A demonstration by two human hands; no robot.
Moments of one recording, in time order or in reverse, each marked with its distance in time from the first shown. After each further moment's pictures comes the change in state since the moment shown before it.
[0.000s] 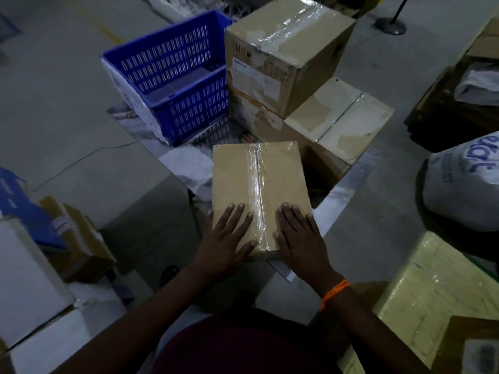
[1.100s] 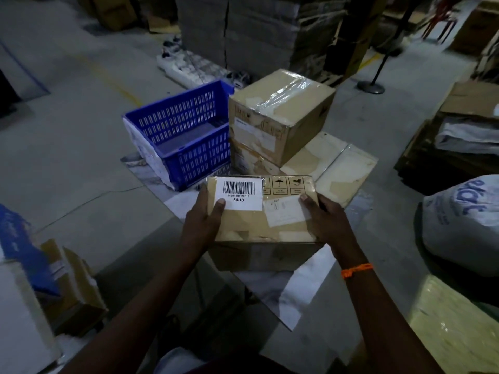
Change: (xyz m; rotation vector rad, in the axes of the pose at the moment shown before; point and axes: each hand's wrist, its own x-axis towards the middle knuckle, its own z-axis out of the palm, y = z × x) left_hand 0.066 -0.001 -0.154 -0.823 0.321 -0.534; right_hand 0.102 0.010 -0.138 0.784 0.207 0.405
